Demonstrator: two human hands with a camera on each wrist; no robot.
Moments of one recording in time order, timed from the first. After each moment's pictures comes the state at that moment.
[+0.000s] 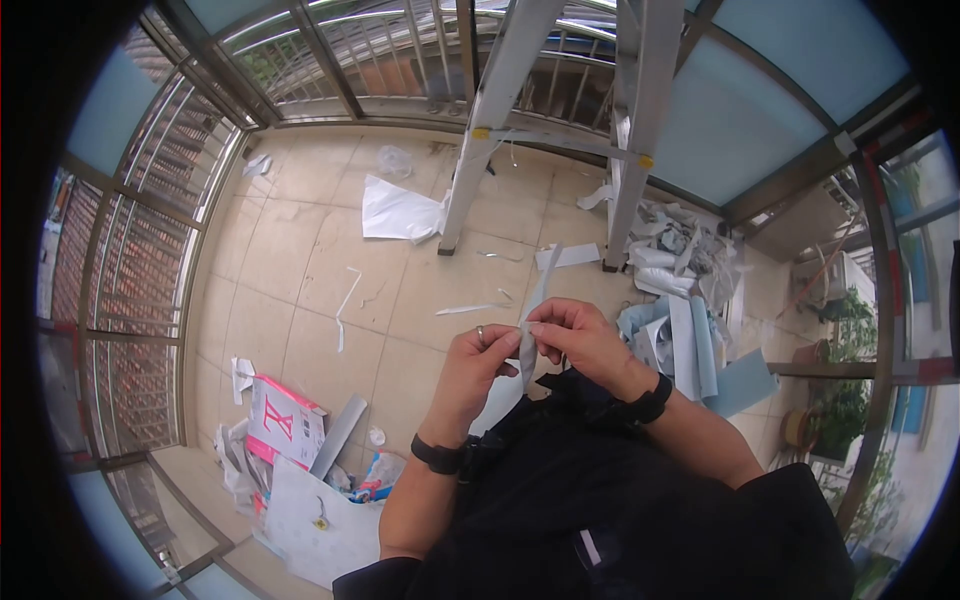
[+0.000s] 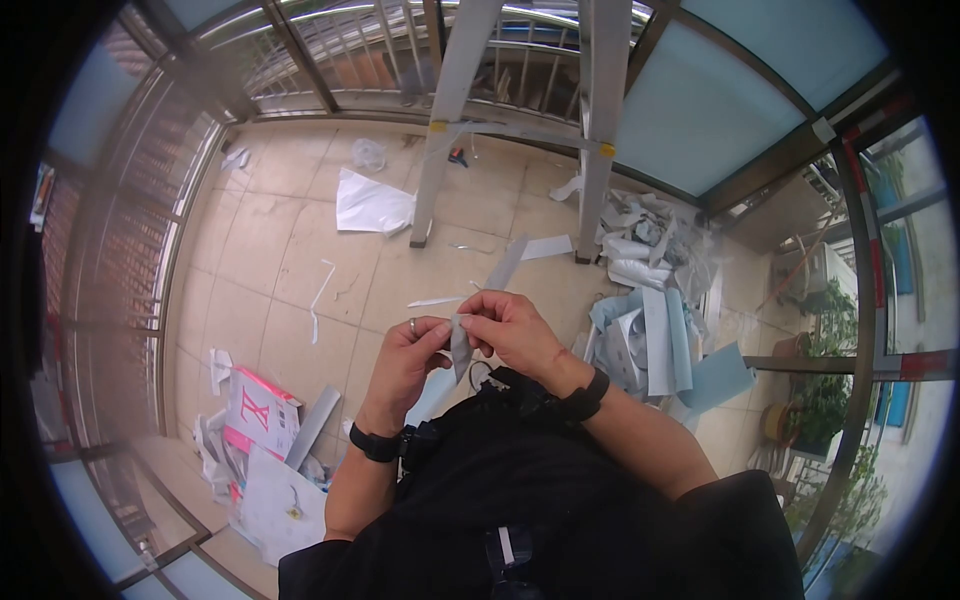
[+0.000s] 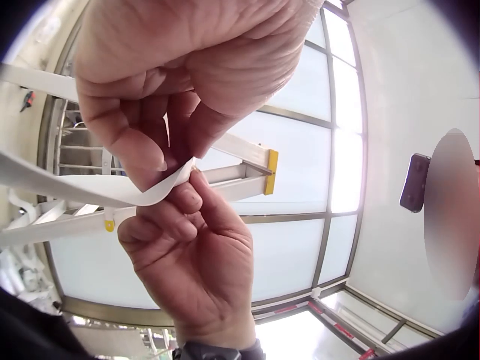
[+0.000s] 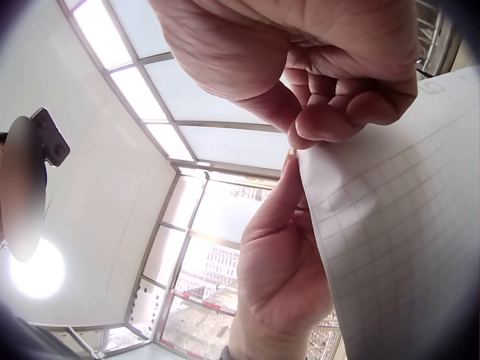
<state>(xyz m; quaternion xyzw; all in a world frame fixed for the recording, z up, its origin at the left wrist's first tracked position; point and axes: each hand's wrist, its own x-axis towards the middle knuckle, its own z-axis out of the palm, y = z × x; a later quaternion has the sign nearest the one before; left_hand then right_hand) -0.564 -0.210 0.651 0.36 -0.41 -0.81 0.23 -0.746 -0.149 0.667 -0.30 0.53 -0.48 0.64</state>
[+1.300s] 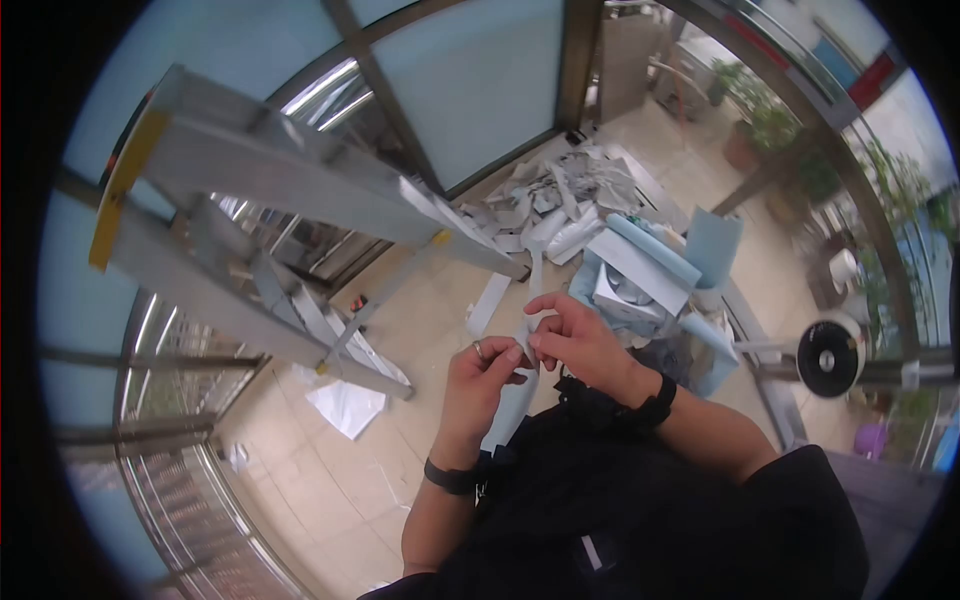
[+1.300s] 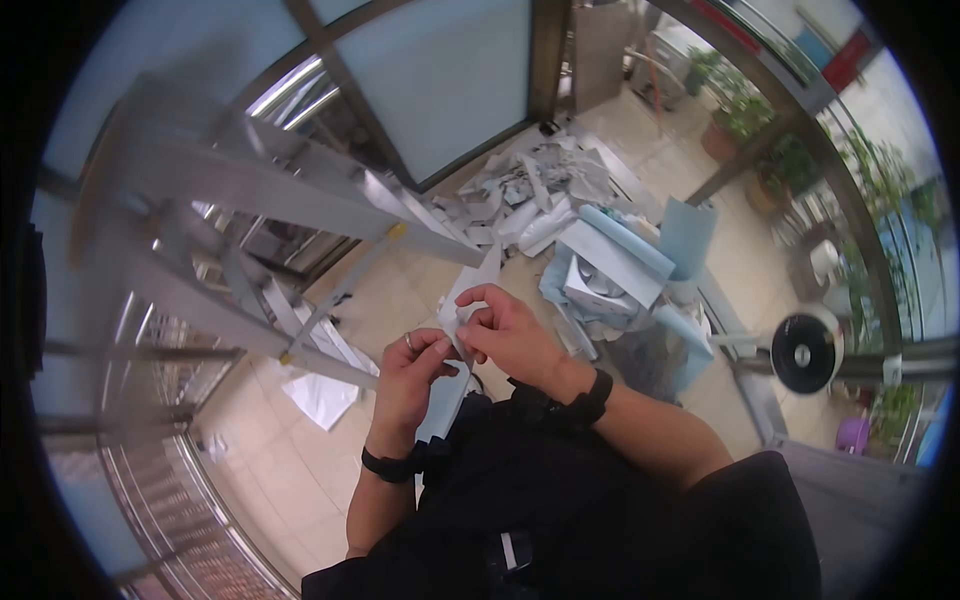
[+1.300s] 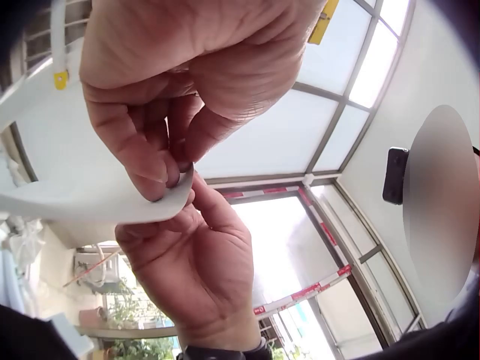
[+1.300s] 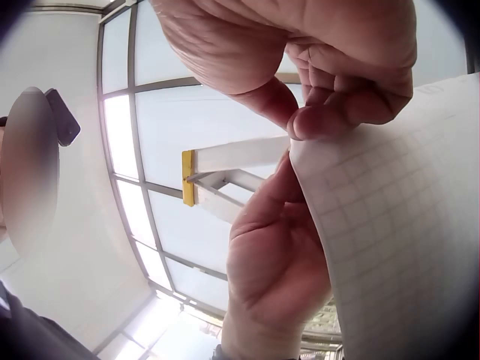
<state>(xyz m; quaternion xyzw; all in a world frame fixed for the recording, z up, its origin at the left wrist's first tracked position) -0.862 -0.280 0.678 0.17 -0.57 -0.80 -0.07 -0.946 -0.117 0.687 -0.10 0.61 -0.69 0.36</state>
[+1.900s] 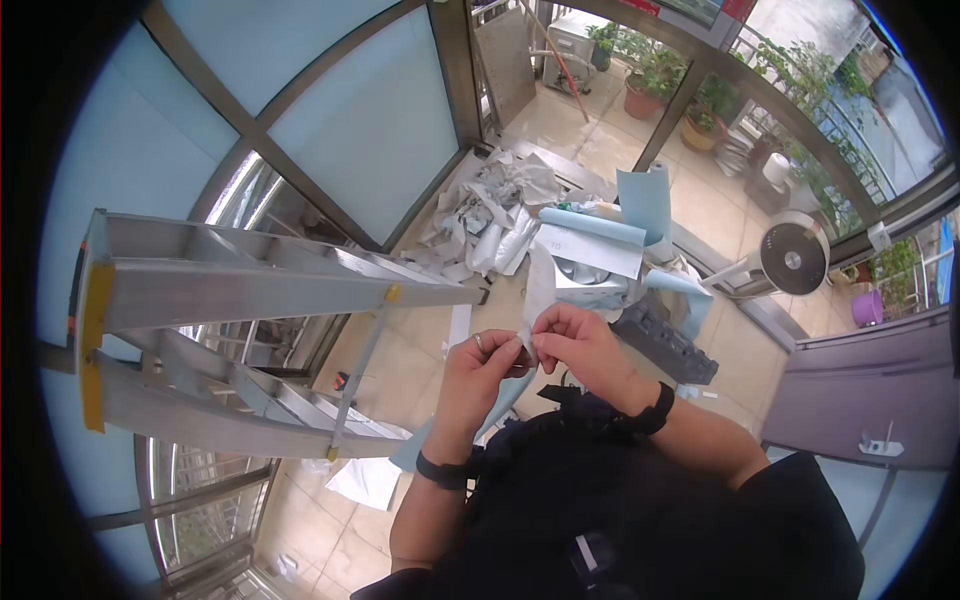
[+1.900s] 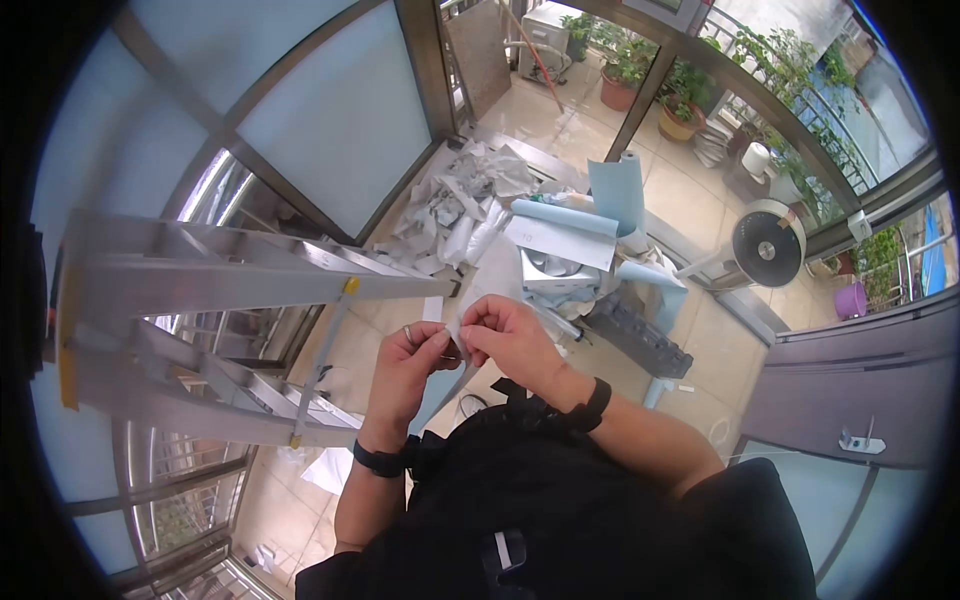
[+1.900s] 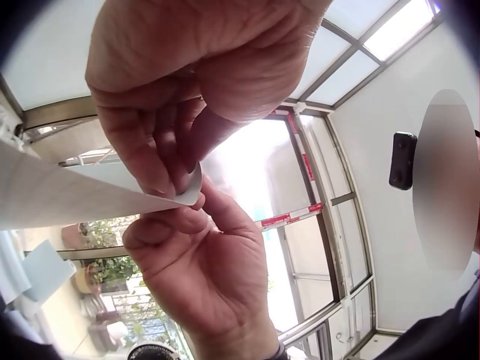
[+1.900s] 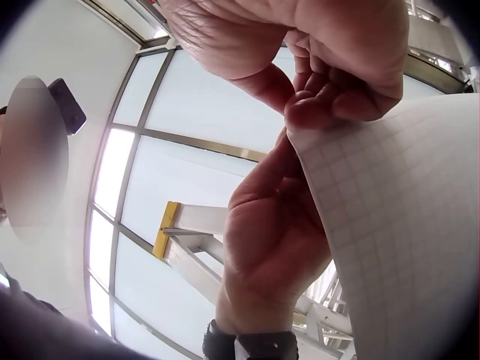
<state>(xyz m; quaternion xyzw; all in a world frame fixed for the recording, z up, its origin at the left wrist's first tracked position) -0.913 -0.294 0.690 0.02 -0.59 -0.78 -0.23 -0.910 -0.111 0.689 0.03 0.58 -0.80 0.16</state>
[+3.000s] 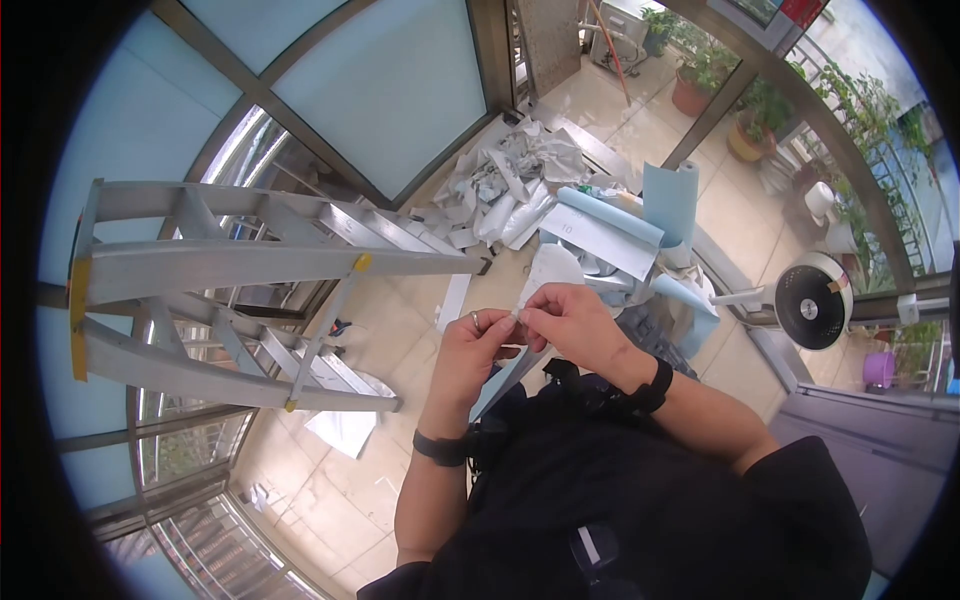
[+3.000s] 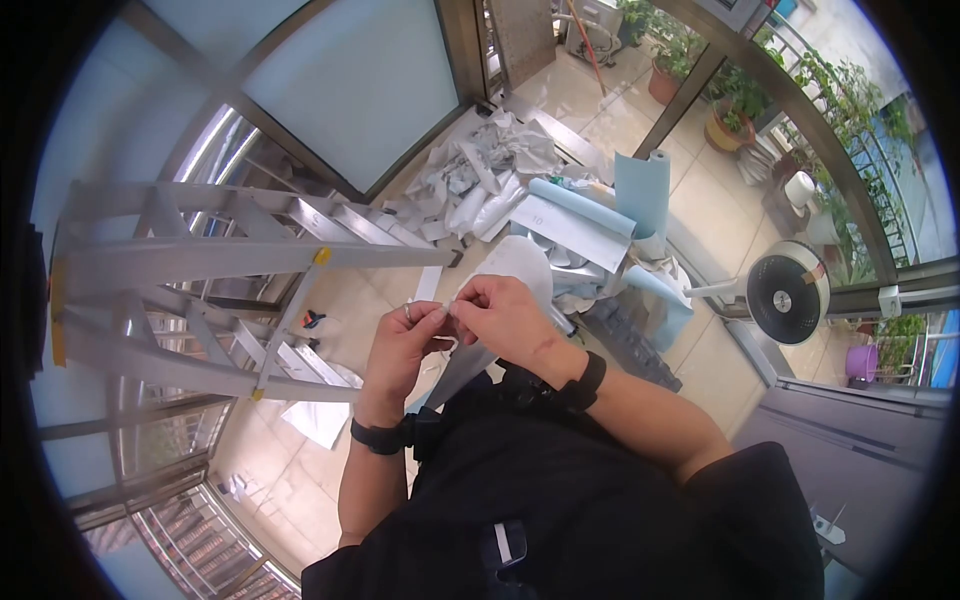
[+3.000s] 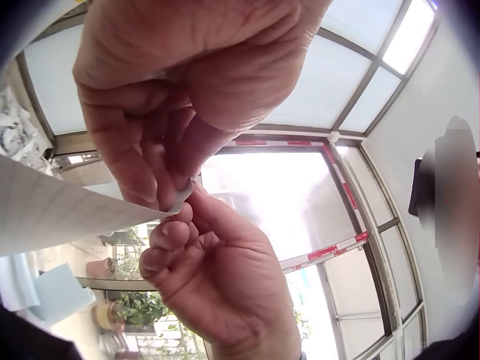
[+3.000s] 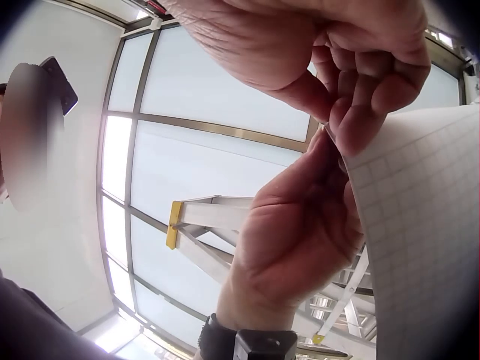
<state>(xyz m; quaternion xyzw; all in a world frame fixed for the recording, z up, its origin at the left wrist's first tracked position) -0.938 -0.182 0.664 0.13 -0.59 -0.77 -0.20 -0.973 -0.004 0.682 0.00 0.71 -0.65 0.27</state>
